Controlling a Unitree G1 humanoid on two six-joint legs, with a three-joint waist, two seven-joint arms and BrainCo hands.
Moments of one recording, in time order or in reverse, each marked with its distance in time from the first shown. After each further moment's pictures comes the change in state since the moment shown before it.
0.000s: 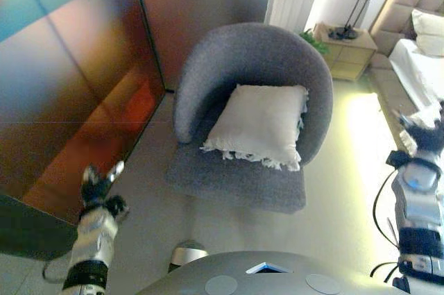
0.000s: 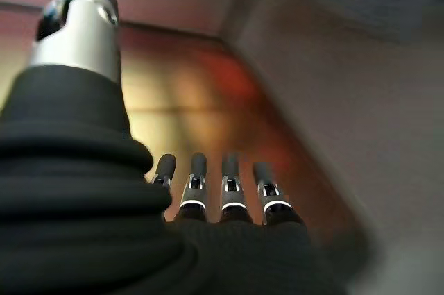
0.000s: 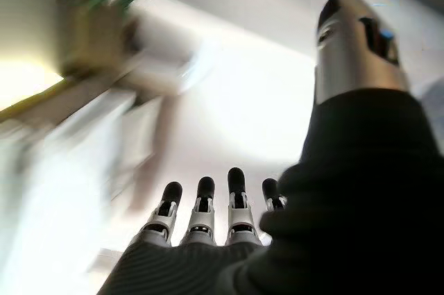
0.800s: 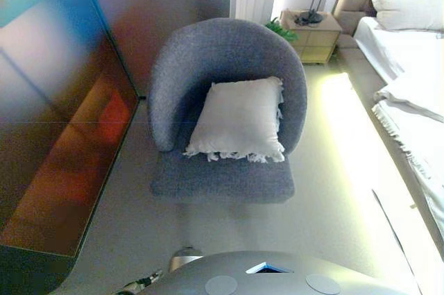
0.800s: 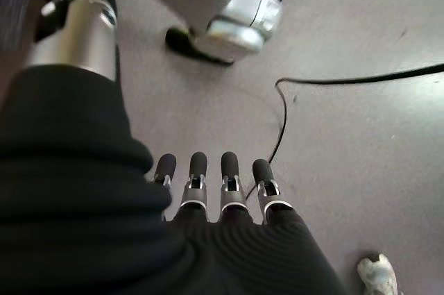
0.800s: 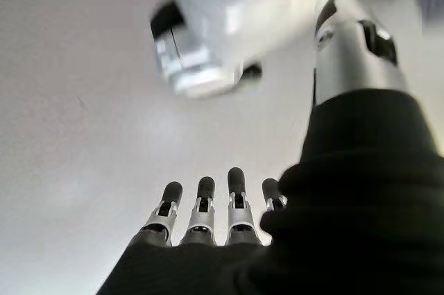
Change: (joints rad) left arm -0.157 -0.136 -0.171 0.701 0.079 0.247 -0.087; right arm -0.014 0.230 0.428 1.079 0.282 0.277 0.338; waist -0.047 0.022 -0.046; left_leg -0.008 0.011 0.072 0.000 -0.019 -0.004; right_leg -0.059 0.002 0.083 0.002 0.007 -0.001
